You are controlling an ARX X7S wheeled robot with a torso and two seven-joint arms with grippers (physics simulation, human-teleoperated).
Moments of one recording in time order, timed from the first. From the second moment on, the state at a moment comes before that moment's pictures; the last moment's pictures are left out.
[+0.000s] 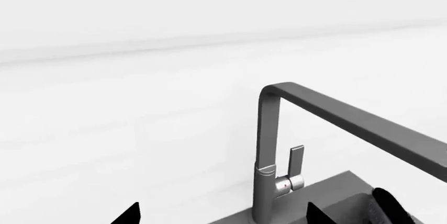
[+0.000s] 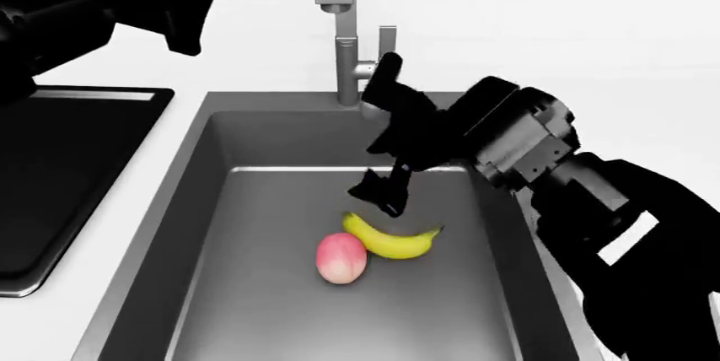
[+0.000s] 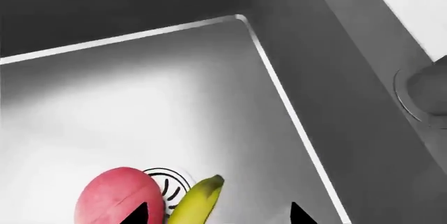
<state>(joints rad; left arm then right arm) -1.46 -0.84 0.61 -0.03 -1.36 -0.87 -0.14 1.48 0.16 -1.28 0.94 0.60 0.48 -0.90</state>
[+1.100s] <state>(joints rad) -1.49 -0.77 0.64 -0.06 -1.32 -0.87 -0.11 1.50 0.03 -1.18 1.24 1.02 0.01 0.07</state>
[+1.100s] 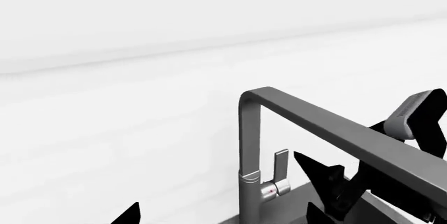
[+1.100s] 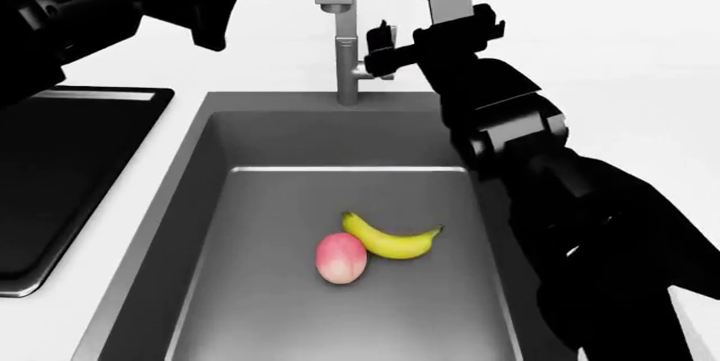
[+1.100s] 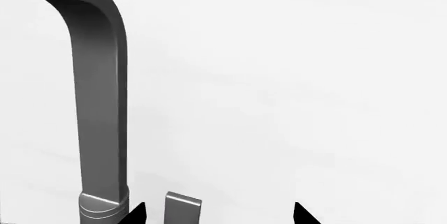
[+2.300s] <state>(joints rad) -1.48 -0.87 0.61 0.04 -1.38 -0.90 -0.13 1.61 0.00 -1.55 1.25 1.45 -0.09 0.20</state>
